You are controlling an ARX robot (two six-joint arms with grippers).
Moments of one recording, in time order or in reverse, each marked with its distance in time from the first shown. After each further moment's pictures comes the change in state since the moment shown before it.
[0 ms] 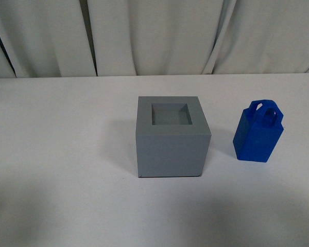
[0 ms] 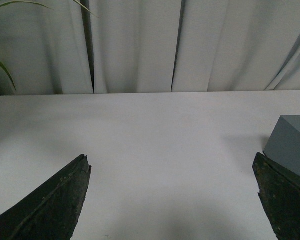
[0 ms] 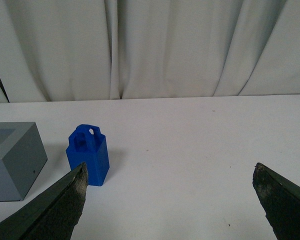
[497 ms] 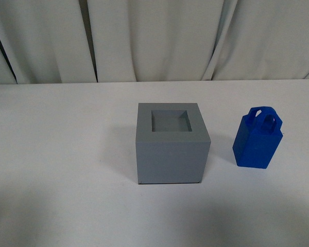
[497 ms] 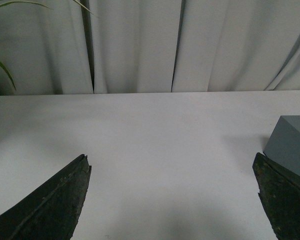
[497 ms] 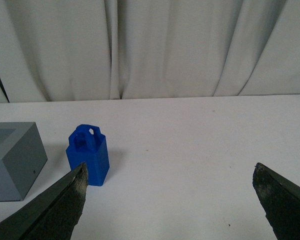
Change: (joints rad) left arm 0.000 0.000 0.000 0.000 0.000 0.000; right arm 0.000 0.000 0.000 0.000 0.000 0.000
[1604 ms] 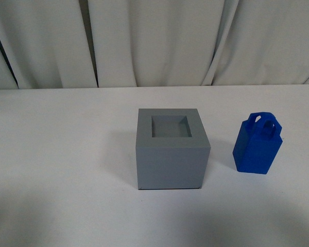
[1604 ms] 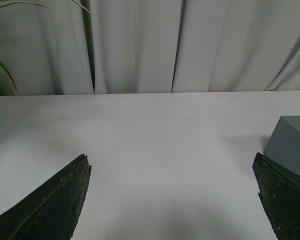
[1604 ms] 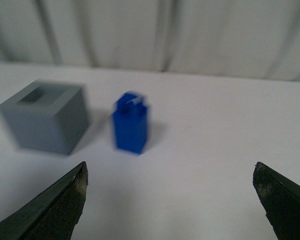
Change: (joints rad) left arm 0.000 0.000 0.000 0.000 -0.002 0.000; right arm -0.104 0.091 0.033 -0.063 -0.328 -0.047
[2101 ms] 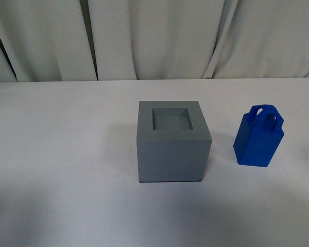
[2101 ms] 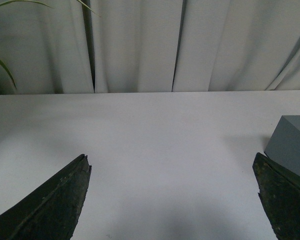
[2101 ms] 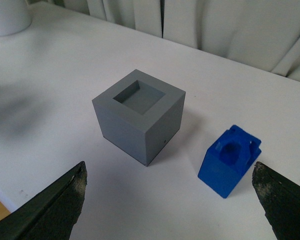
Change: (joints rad) left arm 0.000 0.000 0.000 0.000 0.001 0.000; right arm 0.172 0.860 0.391 0.216 -0.280 -0.188
